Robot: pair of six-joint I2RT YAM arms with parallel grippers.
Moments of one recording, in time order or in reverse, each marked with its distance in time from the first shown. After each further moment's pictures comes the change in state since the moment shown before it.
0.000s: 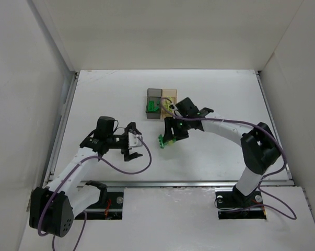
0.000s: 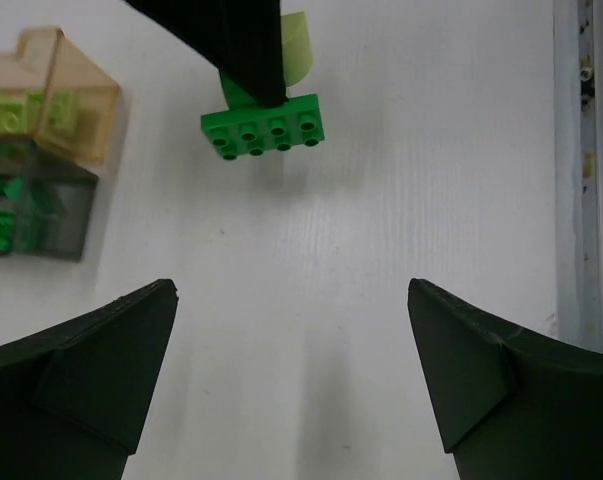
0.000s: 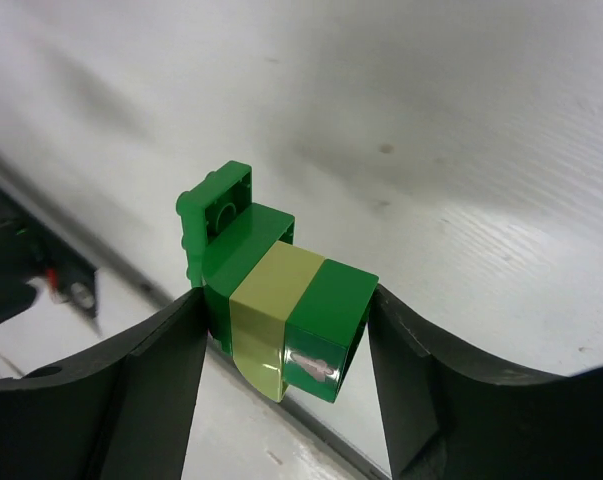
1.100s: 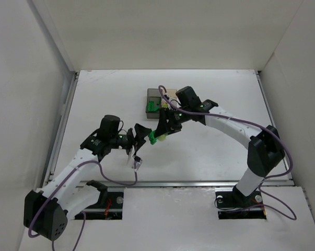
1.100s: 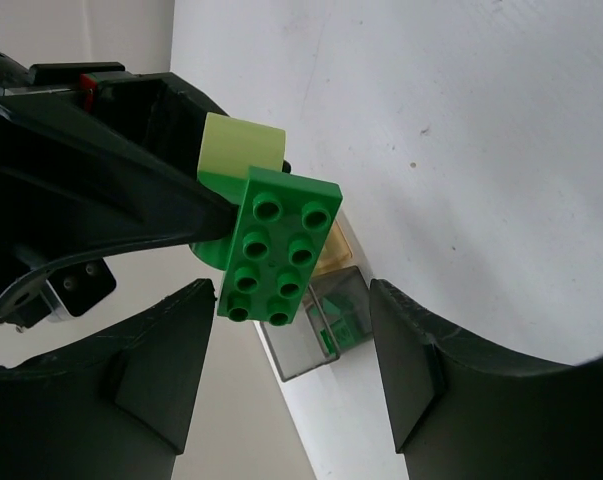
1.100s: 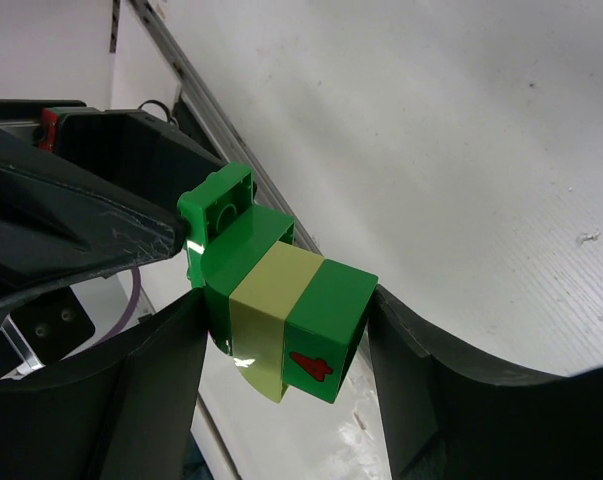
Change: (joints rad) left arm -0.133 -0.040 0.085 -0.055 -0.058 0.965; right arm -0.001 -0.055 0.174 -0.032 -0.362 -0.004
